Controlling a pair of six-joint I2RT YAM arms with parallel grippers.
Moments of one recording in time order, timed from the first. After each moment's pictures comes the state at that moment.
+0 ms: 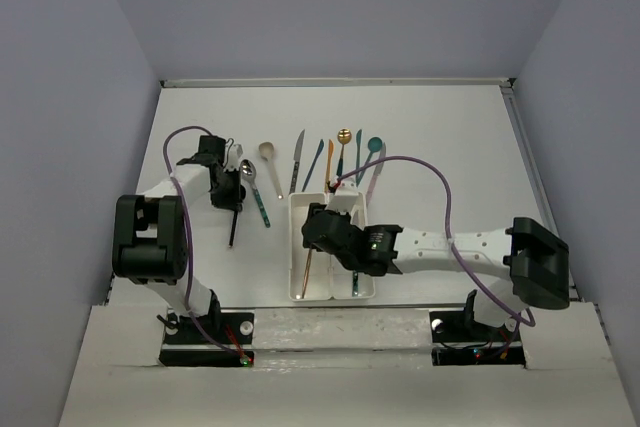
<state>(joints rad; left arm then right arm) -0.06 1.61 0.92 -0.50 0.14 -0.08 1.26 1.54 1.03 -0.19 0.67 0.97</state>
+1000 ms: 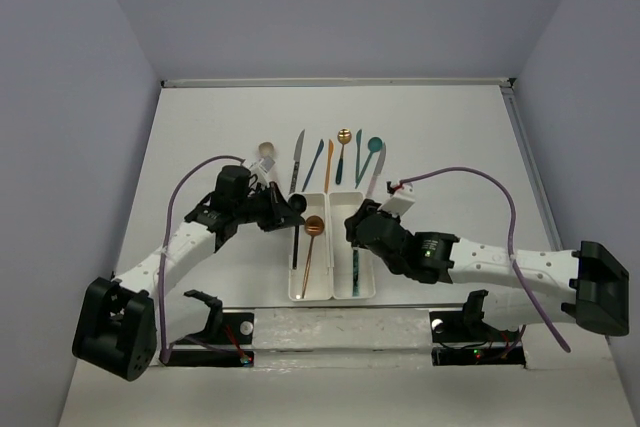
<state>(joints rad) -0.38 1.10 0.60 -0.19 0.56 -0.70 1.19 1.18 0.73 -0.22 0.74 1.08</state>
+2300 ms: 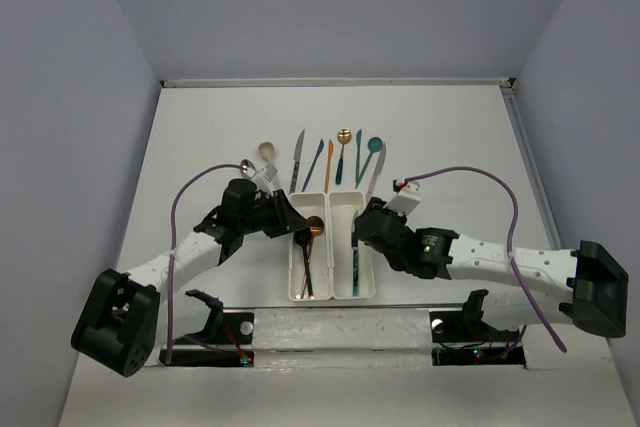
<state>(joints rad) -0.45 1.12 0.42 0.12 0.47 -0.79 1.16 1.19 0.75 -0.32 0.78 1.14</state>
